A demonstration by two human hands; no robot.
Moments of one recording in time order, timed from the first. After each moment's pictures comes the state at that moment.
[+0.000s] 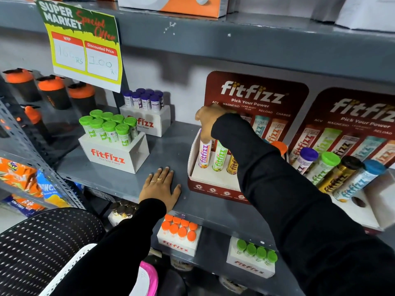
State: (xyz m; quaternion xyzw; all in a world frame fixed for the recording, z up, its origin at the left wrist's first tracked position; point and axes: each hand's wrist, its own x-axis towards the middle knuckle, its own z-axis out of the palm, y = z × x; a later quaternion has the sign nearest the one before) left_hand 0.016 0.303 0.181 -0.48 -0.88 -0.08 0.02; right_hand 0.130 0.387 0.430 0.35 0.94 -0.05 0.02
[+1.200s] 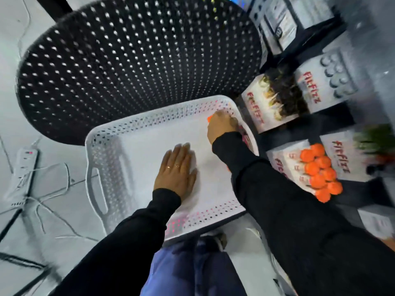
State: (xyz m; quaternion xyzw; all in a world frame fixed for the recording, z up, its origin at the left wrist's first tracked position) left_hand 0.059 0.006 -0.073 -0.17 -0.97 -0.12 -0.10; right_hand -0.057 0.133 0.009 0.03 0.95 0.04 0.29
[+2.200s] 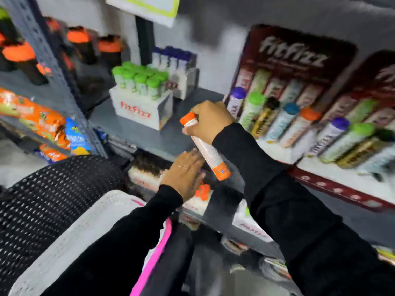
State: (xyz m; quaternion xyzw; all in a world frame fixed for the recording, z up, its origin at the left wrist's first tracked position) left_hand 0.064 0.222 0.168 -0.63 -0.73 -0.25 0.09; right_hand 0.115 0.305 0.347 0.27 0.95 -0.17 -0.05
